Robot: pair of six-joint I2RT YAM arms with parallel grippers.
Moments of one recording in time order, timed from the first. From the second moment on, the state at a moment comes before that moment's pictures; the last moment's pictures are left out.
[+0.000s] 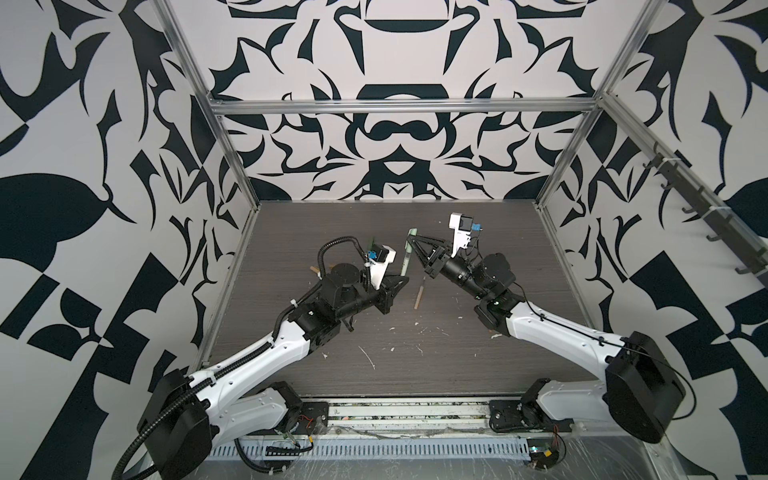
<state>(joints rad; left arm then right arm) -0.78 1.10 0.73 0.14 0.24 -0.24 0.67 1.31 0.75 0.83 -0.30 0.71</state>
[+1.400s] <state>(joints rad) -0.78 1.05 0.72 0.16 0.15 -0.13 0.75 0.96 0.69 0.01 -0.19 0.39</state>
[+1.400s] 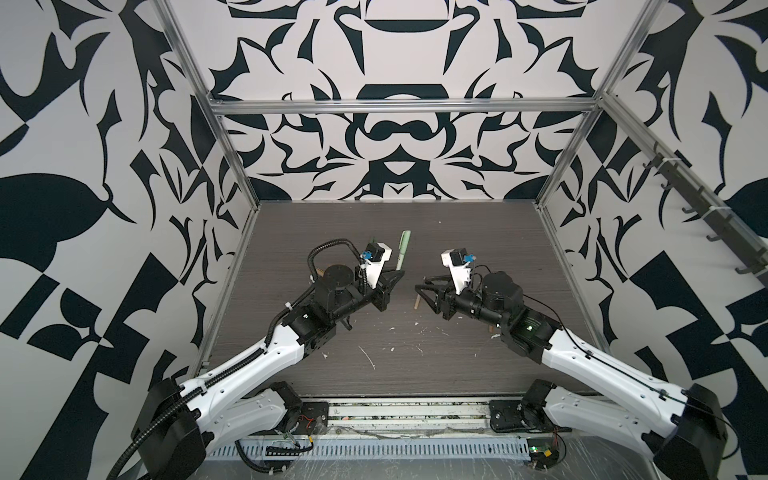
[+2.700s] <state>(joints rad) -0.78 1.03 0.72 0.12 0.08 -0.08 0.73 1.32 1.30 -0.17 -0.22 0.35</state>
